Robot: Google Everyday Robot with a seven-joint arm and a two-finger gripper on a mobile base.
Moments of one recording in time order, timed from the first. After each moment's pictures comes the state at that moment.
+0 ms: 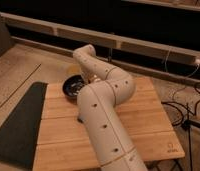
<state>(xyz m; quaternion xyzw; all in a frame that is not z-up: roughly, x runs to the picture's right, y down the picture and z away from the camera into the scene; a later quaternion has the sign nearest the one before) -0.068 -0.029 1.006 -0.25 0.21 0.58 0.75</state>
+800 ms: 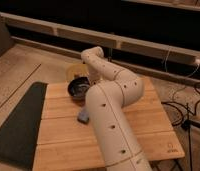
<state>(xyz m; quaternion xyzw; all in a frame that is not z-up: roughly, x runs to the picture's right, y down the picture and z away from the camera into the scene) -0.008 -0.014 0.995 -0.26 0.25 0.64 0.68</state>
